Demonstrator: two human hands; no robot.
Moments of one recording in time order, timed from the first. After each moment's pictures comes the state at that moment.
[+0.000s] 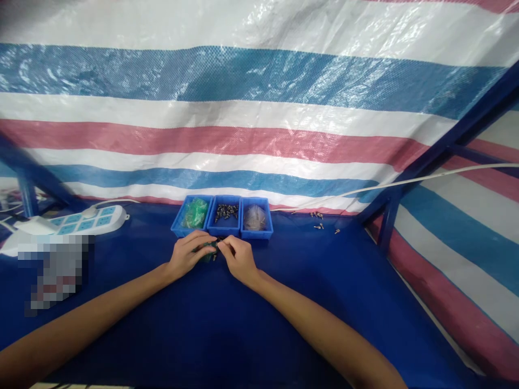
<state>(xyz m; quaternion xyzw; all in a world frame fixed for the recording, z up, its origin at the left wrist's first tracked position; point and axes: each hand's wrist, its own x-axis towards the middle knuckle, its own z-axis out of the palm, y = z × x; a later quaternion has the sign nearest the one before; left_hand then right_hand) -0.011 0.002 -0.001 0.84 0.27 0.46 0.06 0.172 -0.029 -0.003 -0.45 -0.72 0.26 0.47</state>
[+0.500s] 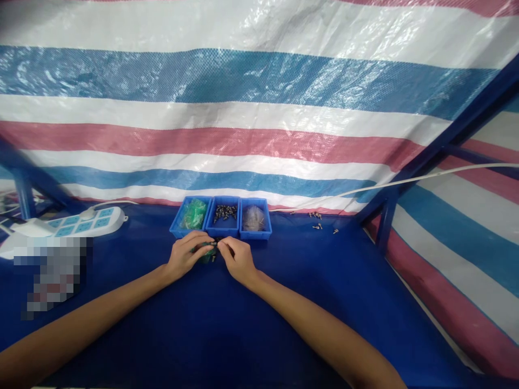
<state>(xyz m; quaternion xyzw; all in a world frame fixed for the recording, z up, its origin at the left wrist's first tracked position) -0.013 0.001 -0.003 0.84 0.29 0.45 0.08 0.173 -0.028 -0.005 -0.43 -0.72 0.25 0.48</state>
